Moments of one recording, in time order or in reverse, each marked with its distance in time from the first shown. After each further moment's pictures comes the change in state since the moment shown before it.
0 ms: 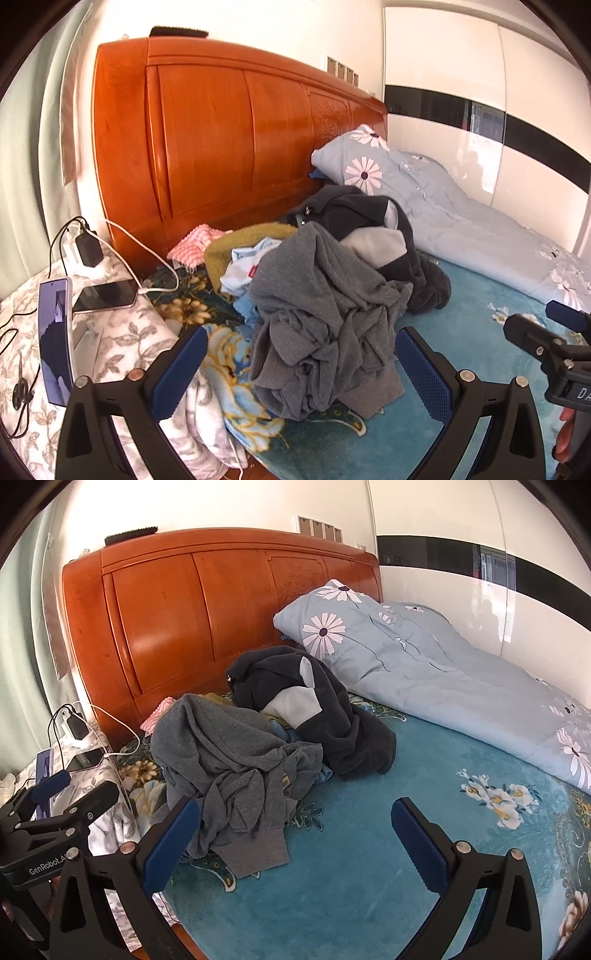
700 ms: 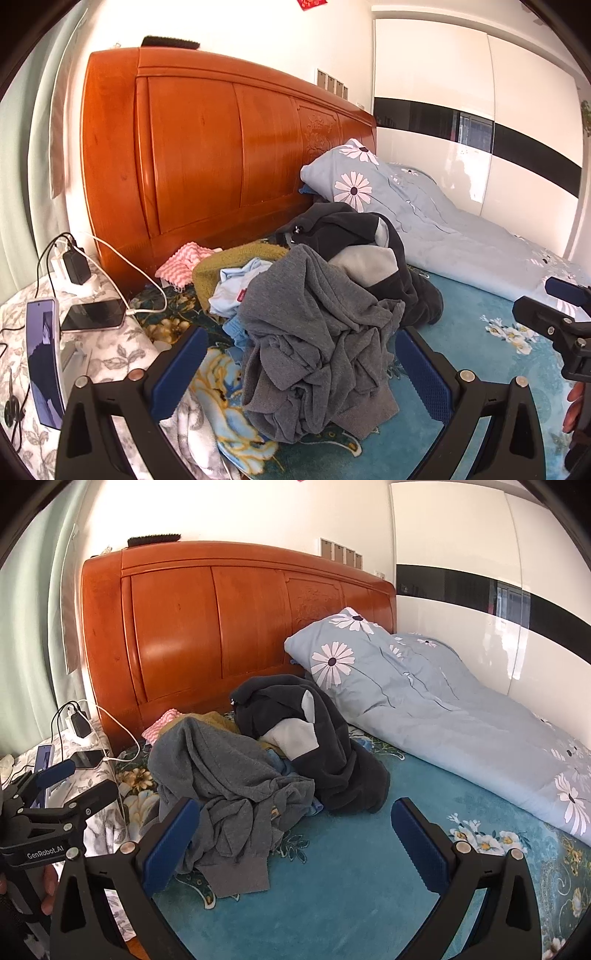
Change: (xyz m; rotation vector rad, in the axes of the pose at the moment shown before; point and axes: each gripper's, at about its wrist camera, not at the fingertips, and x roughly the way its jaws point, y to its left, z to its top) left arm 0.008 -0.004 0.012 0.032 -0.058 -0.025; right arm 0.001 -0.013 0.025 -0.106 -0.061 0.028
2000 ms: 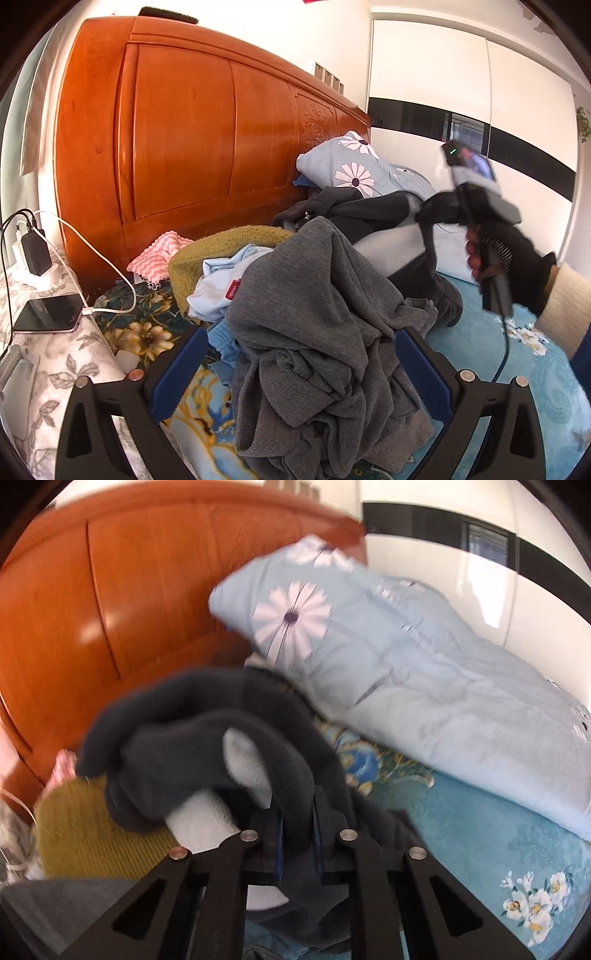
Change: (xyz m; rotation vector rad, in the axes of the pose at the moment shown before) left arm 0.085 0.029 -0.024 -0.026 -0.011 -0.069; right arm 0.268 -0.067 0.112 0.196 0.111 -0.141
